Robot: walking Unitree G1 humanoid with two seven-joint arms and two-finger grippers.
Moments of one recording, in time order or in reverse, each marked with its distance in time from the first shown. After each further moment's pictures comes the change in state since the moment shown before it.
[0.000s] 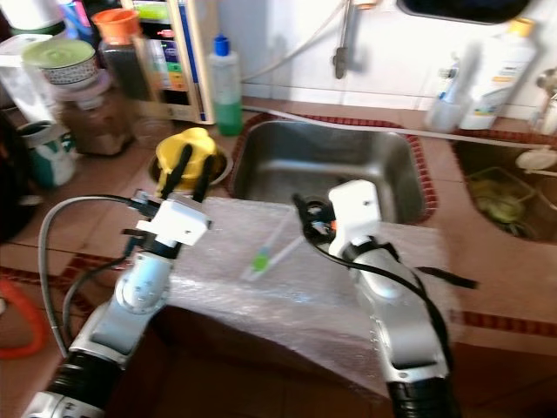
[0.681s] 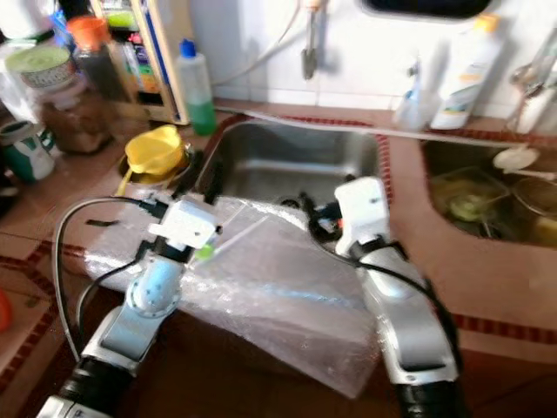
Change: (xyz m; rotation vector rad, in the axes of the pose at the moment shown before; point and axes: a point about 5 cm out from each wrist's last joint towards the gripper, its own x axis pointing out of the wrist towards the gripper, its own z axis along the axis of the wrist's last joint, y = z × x) left arm 0.002 -0.013 0.011 -0.062 -0.007 -0.035; right arm -0.007 -0.012 0.007 -0.033 0.000 -0.050
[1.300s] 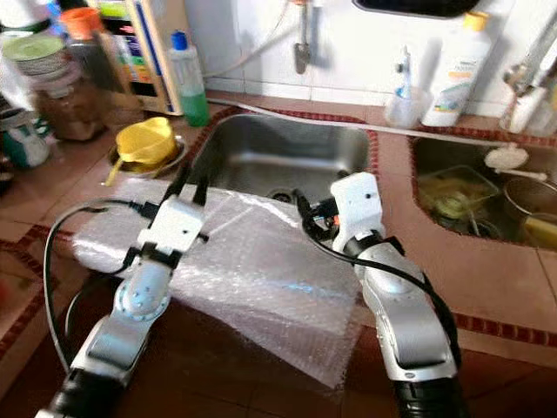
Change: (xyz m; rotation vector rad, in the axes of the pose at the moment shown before) left arm -0.022 0.008 -0.027 -0.050 0.255 -0.003; right arm 0.002 0.008 0.004 0.015 0.015 0.068
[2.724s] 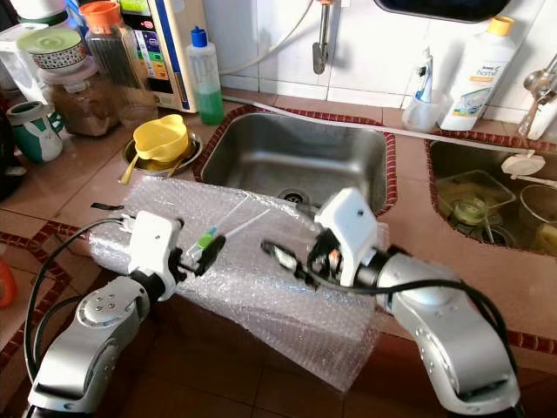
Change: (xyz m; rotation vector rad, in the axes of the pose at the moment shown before) left arm -0.034 0.000 -0.013 -0.426 0.474 -0.323; right arm -0.040 0.017 0.018 0.006 0.123 0.527
